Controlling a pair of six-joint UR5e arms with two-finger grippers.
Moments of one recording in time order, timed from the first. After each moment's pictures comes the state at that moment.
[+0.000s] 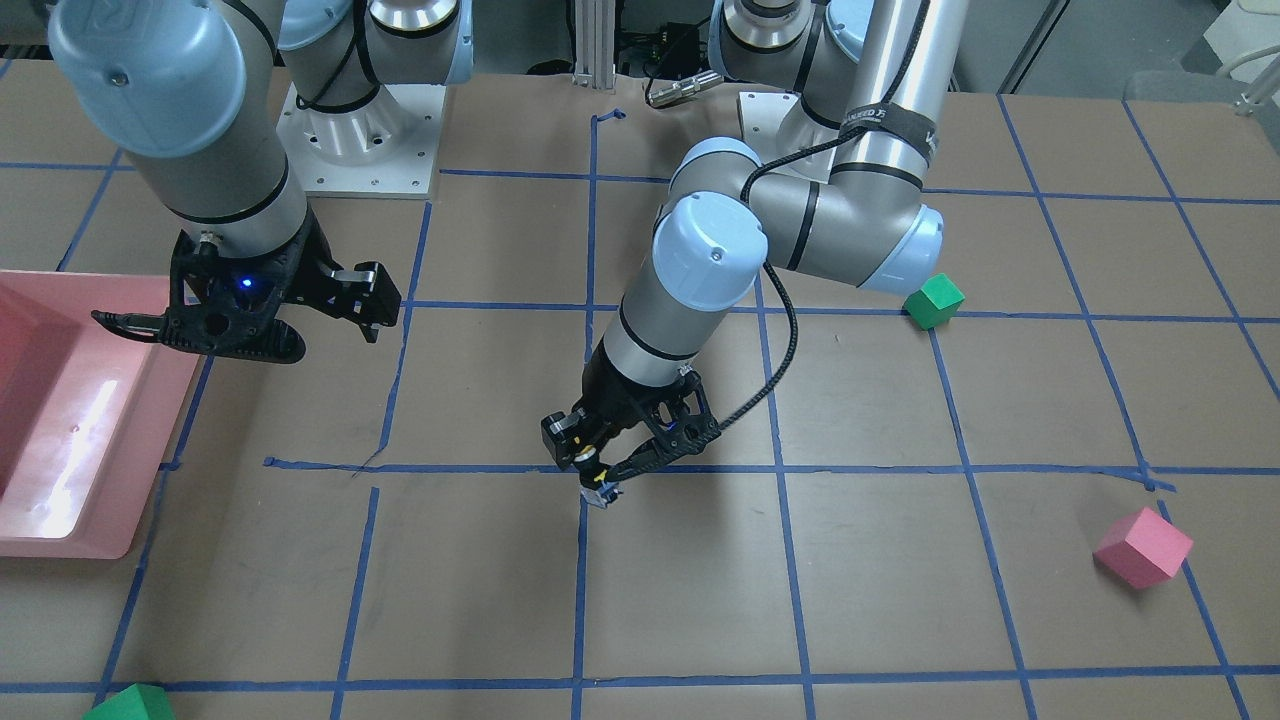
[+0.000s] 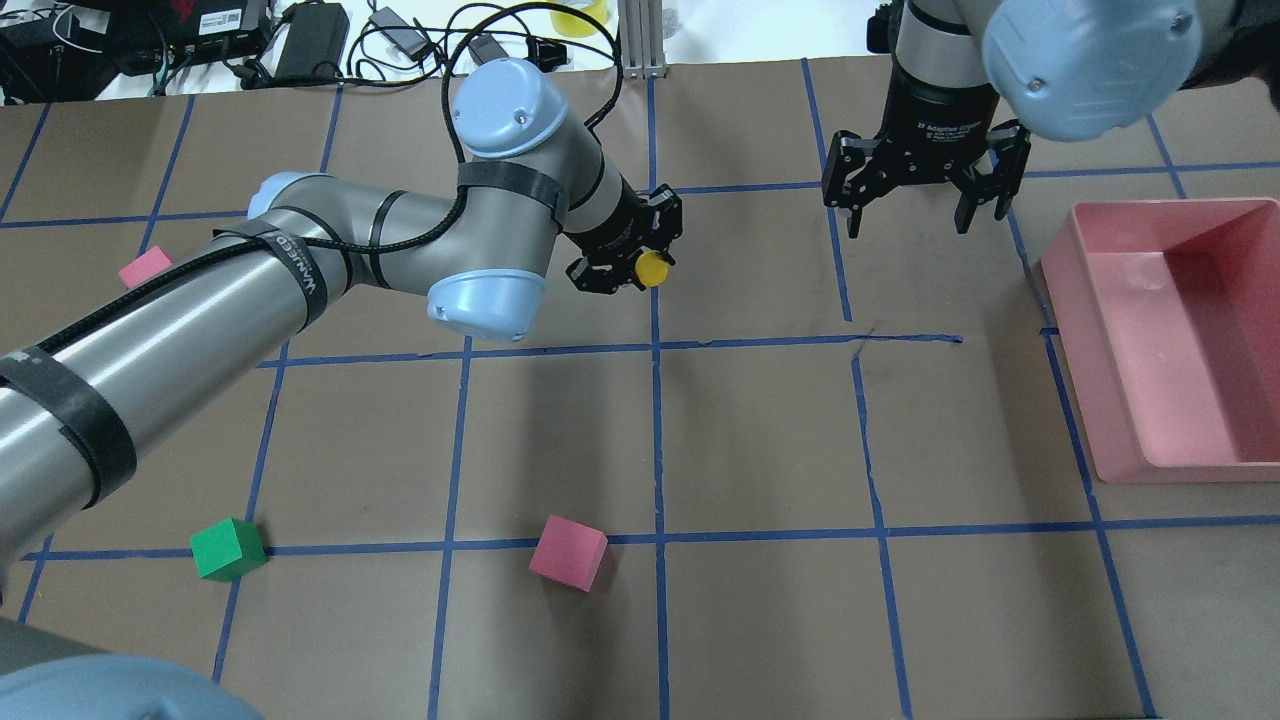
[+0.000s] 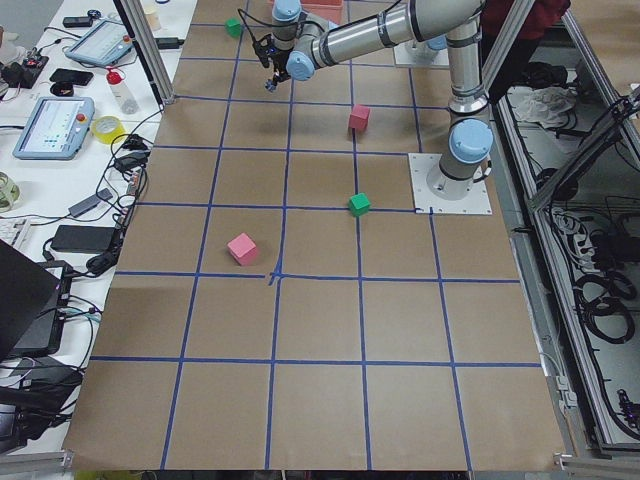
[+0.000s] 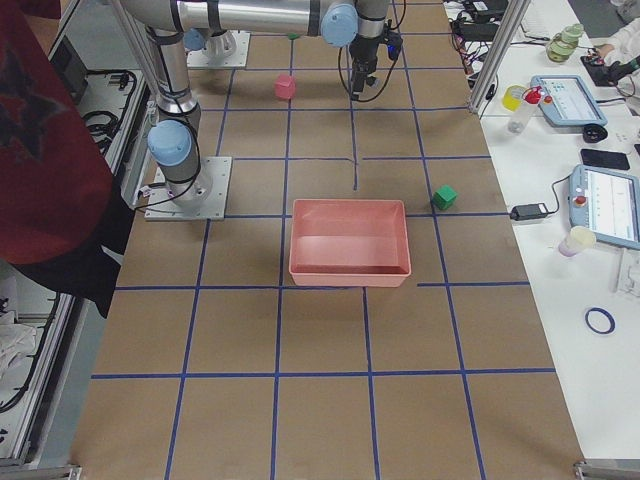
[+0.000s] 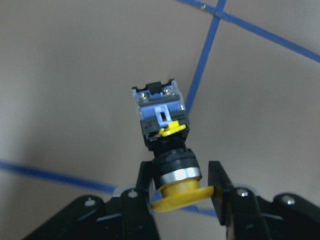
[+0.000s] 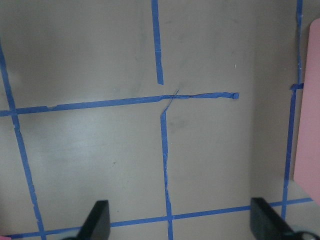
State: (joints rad) left arm -1.84 -1.99 -1.69 -0.83 1.25 -0.98; right arm 1.63 -1.40 1.49 -1.56 -1.65 0.13
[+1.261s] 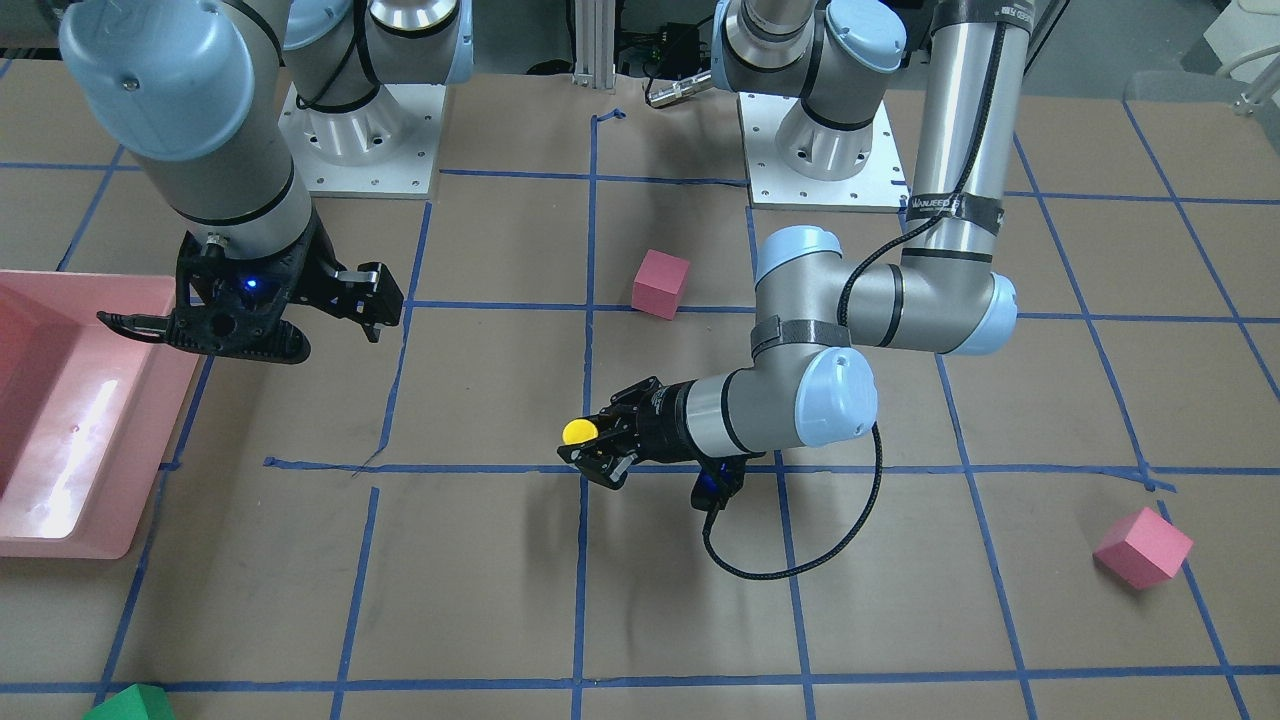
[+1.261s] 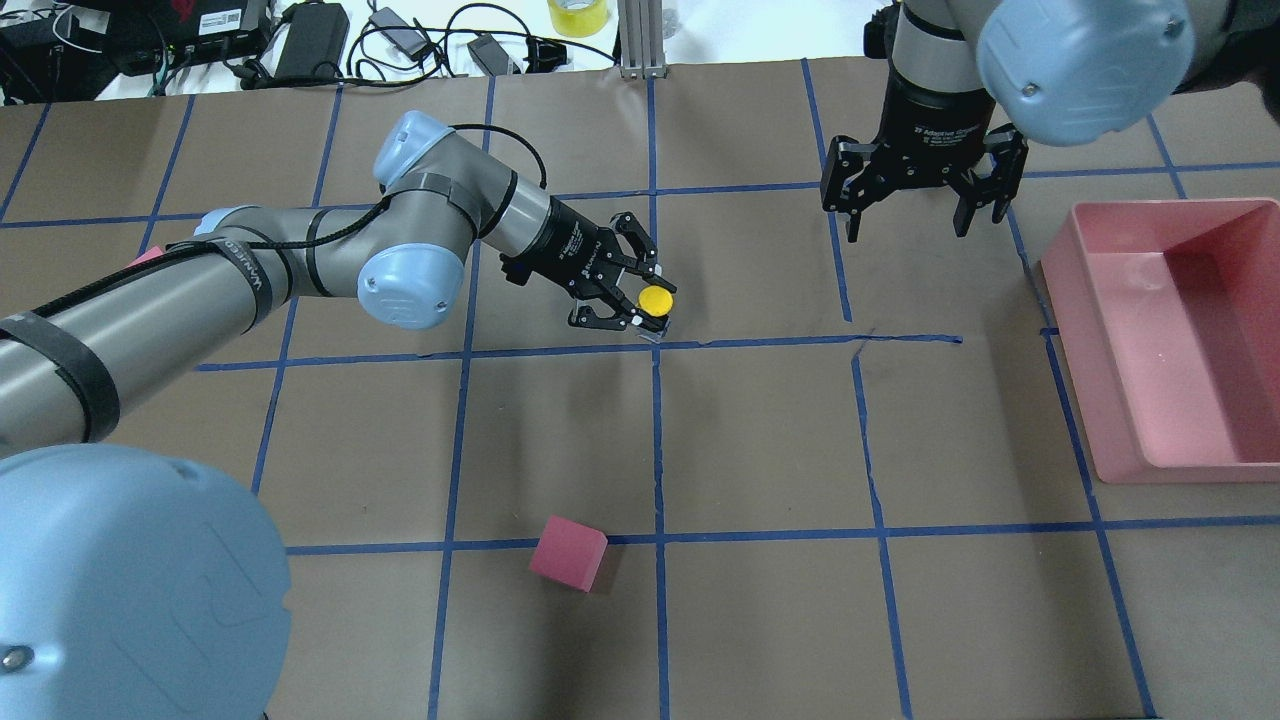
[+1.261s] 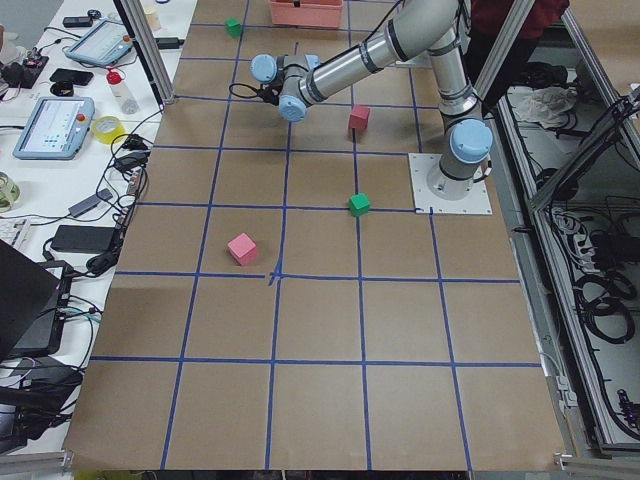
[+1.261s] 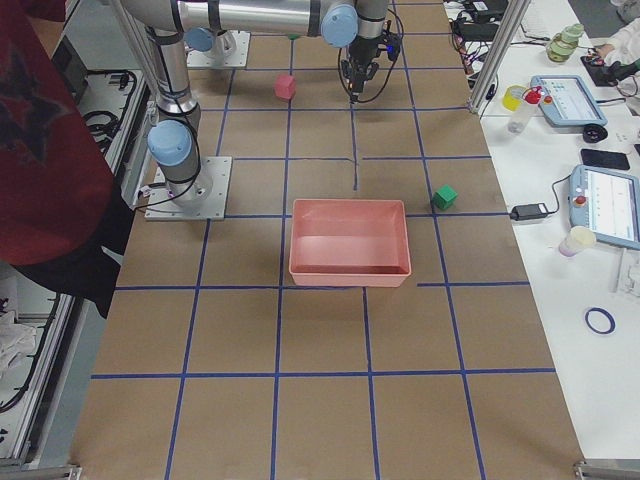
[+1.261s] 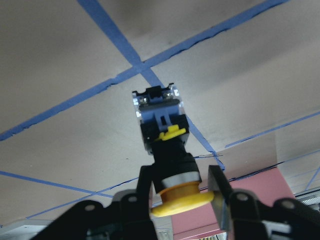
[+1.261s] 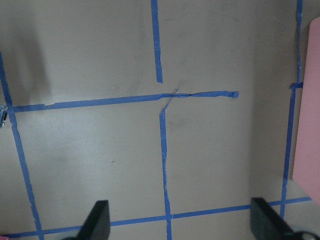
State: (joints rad) left arm -1.67 -2.09 -1.72 -1.04 0.77 -1.08; right arm 1.63 -1.40 1.50 -1.56 -1.65 0.13
